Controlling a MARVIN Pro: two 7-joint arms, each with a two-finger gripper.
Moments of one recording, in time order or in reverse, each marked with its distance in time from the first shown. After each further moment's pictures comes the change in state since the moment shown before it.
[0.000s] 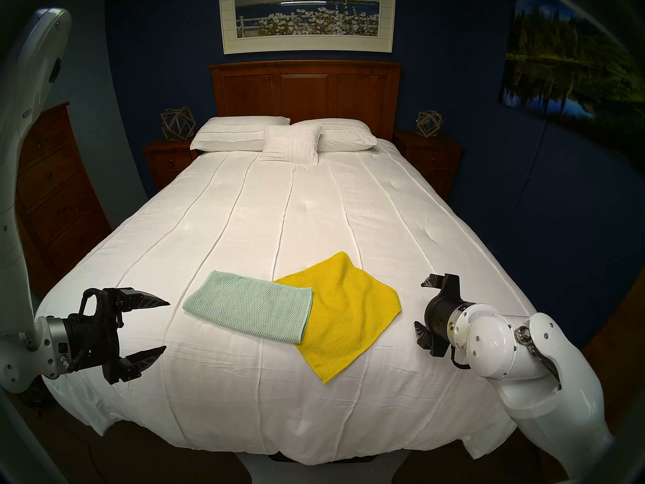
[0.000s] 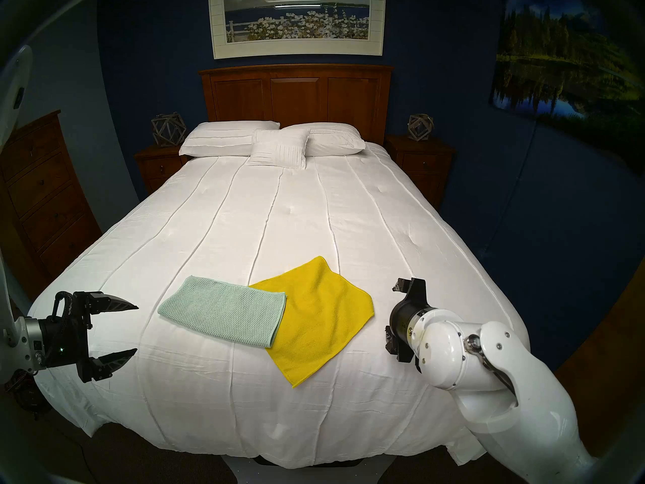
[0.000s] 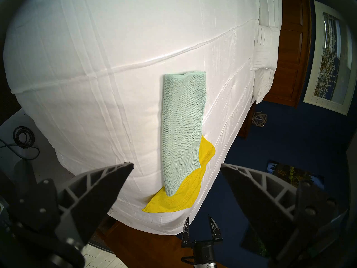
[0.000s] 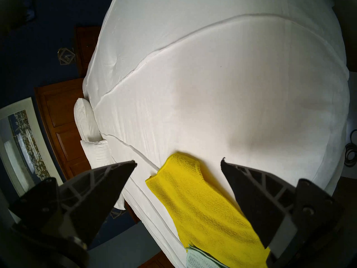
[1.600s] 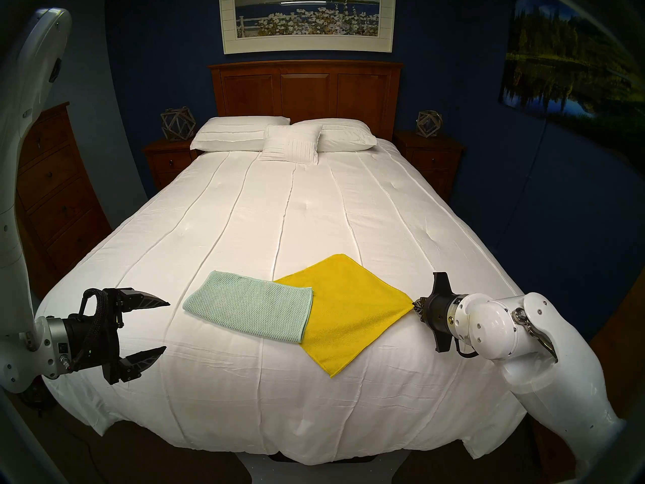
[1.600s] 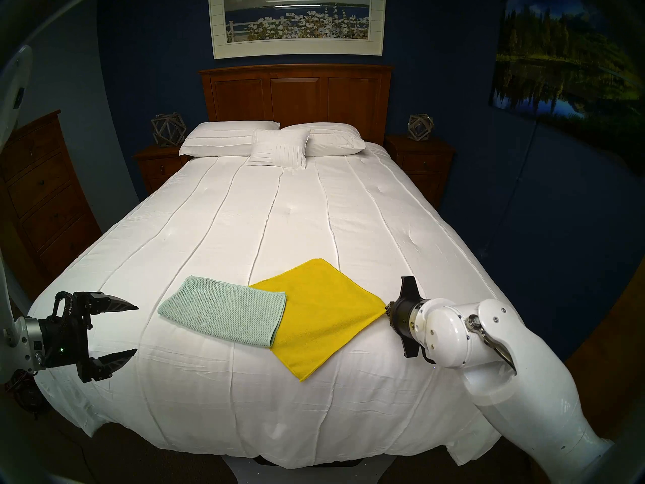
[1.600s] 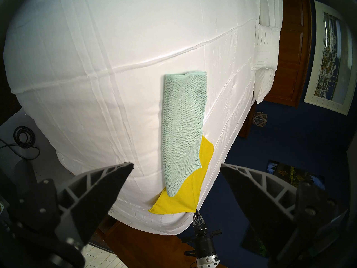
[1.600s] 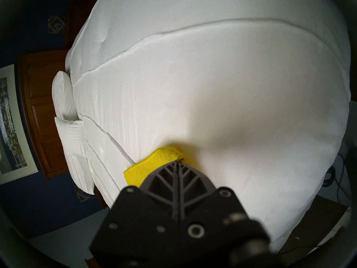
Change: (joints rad) left arm 0.000 0.000 0.000 0.000 0.000 0.000 0.003; right arm 0.059 0.074 0.022 0.074 0.072 0.164 -0.073
